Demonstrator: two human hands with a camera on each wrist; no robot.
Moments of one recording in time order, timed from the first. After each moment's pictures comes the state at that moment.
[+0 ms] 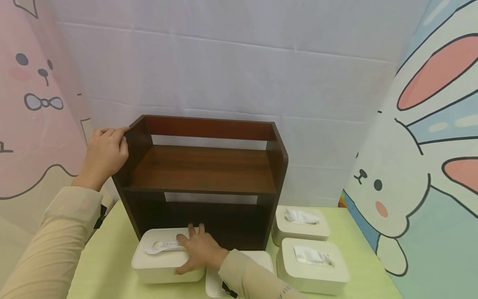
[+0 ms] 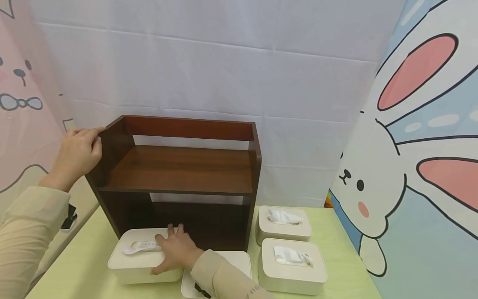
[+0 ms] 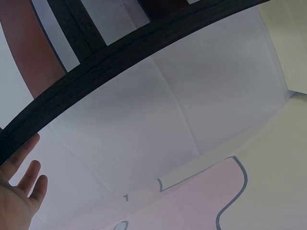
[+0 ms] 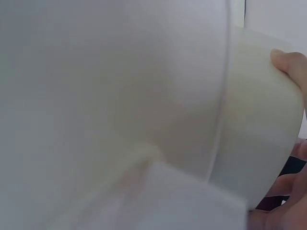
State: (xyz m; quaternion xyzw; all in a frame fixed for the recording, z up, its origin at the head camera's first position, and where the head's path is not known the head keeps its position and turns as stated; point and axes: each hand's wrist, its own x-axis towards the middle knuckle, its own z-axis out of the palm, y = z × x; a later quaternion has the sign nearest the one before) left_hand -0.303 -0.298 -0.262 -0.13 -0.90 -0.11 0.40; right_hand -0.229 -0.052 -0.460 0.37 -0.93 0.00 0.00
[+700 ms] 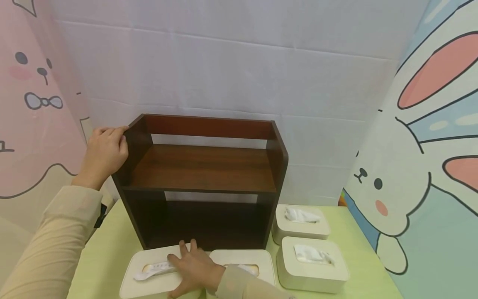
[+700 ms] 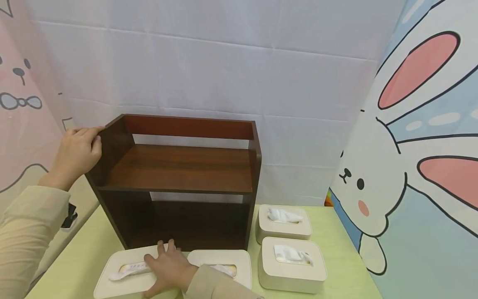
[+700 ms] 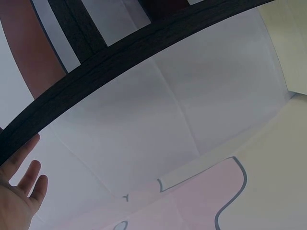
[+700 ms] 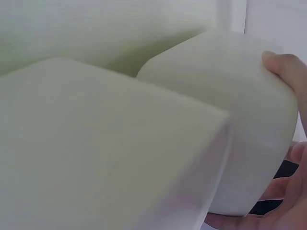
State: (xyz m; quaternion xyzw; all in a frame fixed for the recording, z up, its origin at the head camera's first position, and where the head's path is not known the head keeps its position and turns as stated) left_hand -0.302 -0.298 -0.261 -0.13 -0.90 -0.12 0.40; right_hand -0.190 -0.060 -0.466 0.41 -0.91 -0.05 0.01
